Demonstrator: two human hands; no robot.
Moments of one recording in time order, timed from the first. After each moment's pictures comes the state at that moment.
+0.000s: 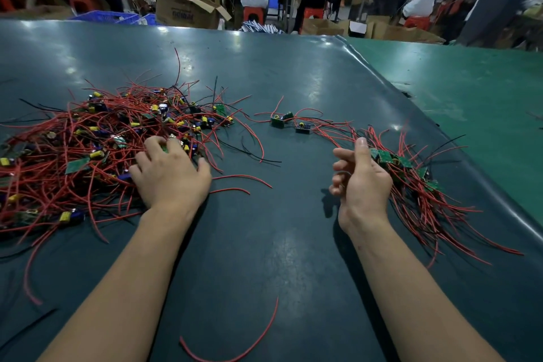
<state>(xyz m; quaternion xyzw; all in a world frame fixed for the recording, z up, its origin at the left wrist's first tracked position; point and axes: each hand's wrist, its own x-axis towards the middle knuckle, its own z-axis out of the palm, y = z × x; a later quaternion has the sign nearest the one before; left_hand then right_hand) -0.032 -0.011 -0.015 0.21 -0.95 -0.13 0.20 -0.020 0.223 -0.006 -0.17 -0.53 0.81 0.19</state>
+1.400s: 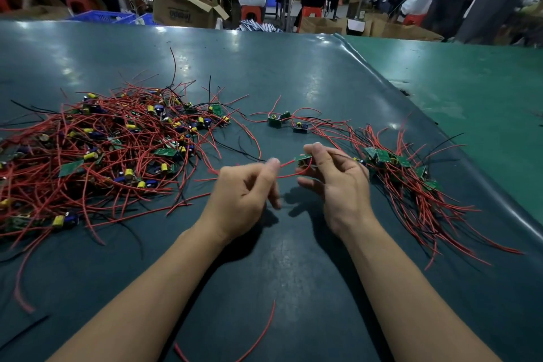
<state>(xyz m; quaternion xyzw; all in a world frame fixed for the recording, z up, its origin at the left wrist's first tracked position) -0.005 0.055 -0.020 -0.19 -0.79 -0.57 0.15 -0.015 0.209 -0.009 -0.03 -0.57 0.81 0.11</state>
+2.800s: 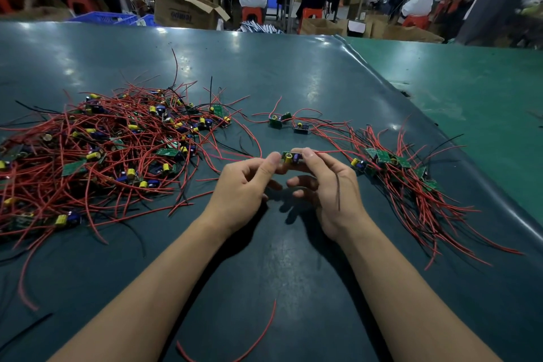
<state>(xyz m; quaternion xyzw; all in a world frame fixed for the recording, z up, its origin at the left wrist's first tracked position) -0.012 0.059 -0.016 -0.06 -0.74 -0.66 0.04 -0.005 0.200 -0.002 -0.02 -0.59 0.81 0.03</state>
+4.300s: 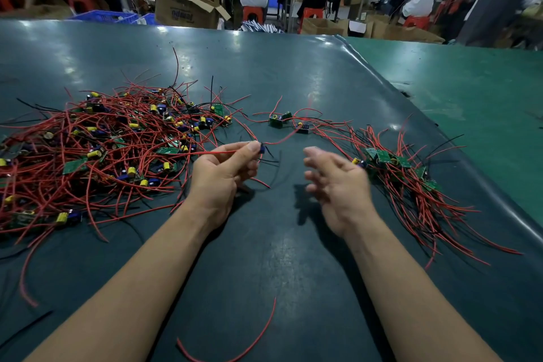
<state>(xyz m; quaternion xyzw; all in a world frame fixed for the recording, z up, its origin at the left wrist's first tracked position) -0.025 0.041 -0.009 0.03 -0.51 -0.86 0.04 -0.012 0.211 -0.004 -0.10 -0.55 0.83 0.04</state>
